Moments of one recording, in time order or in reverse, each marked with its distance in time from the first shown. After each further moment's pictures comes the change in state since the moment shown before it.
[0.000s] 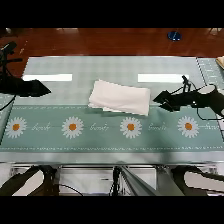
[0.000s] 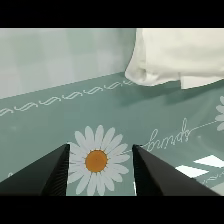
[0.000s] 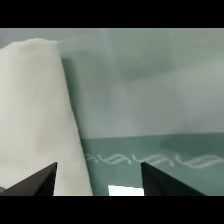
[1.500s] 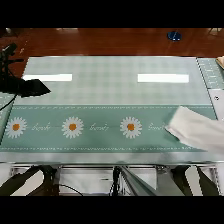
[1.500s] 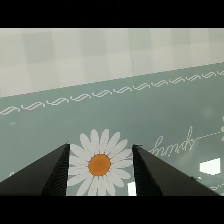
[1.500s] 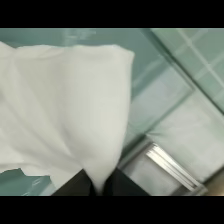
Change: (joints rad) left arm 0.000 -0.026 -0.002 0.019 0.028 -0.052; right arm -0.747 0.701 0.136 -0.908 0.698 0.301
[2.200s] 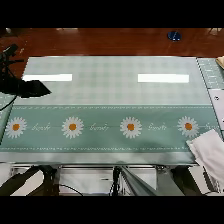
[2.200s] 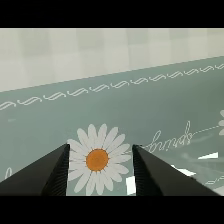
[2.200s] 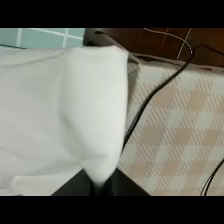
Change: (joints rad) left arm 0.000 0.000 0.000 -0.002 -0.022 0.001; right arm -0.512 -0.116 -0.123 -0.315 -0.074 0.004
